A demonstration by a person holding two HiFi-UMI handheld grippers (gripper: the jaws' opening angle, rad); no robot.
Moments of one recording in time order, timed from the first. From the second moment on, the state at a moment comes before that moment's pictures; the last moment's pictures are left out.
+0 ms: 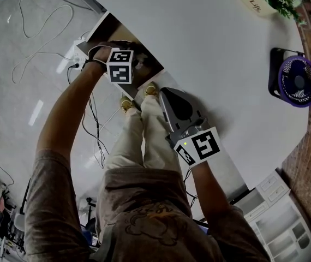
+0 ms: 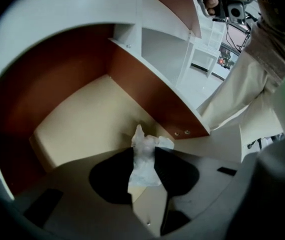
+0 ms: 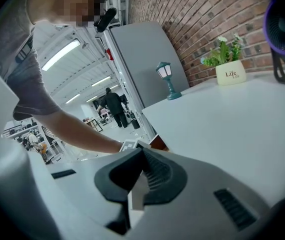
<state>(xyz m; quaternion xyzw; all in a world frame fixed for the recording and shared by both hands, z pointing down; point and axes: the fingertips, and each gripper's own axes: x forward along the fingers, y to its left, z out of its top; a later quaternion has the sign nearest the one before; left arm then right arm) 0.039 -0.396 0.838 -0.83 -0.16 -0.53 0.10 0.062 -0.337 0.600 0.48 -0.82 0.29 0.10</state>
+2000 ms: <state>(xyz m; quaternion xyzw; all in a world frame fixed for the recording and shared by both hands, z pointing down) -0.024 -0.414 0.352 -0.94 0.22 -0.25 0.01 0.080 -0.394 0.345 0.45 -0.88 0.11 0.09</state>
